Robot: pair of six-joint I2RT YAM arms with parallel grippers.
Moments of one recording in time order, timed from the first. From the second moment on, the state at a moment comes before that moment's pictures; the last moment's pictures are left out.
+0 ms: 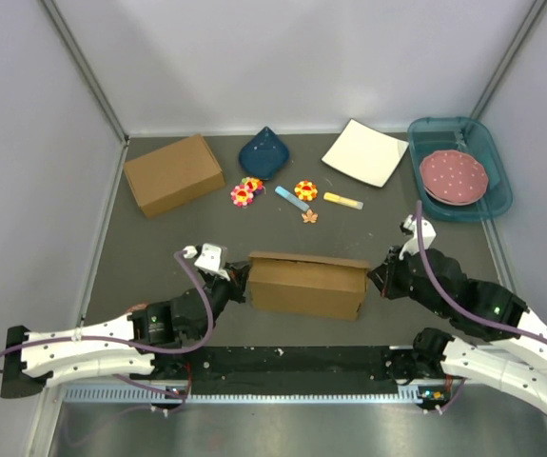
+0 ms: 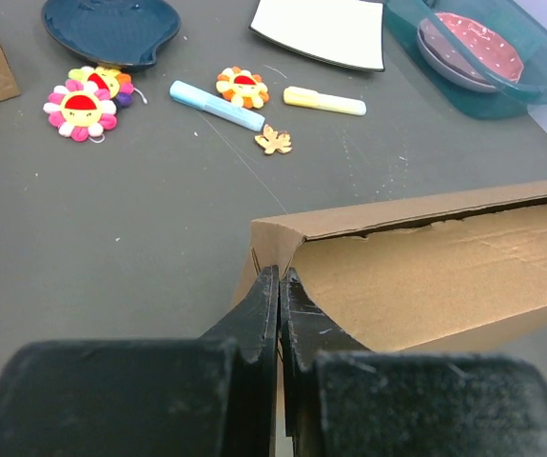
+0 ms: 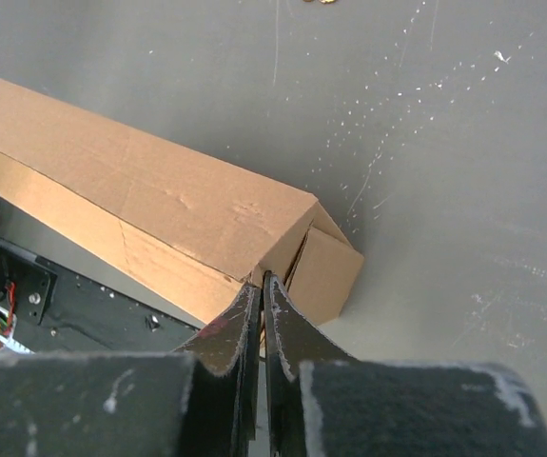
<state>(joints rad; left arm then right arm) -1.32 0.57 0.41 -0.02 -0.83 -0.41 0.97 0.56 0.82 -0.85 0.35 0.67</state>
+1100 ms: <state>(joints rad) -1.33 0.45 0.41 -0.16 -0.82 -0.47 0.97 0.62 0.82 -0.89 0.32 0.82</state>
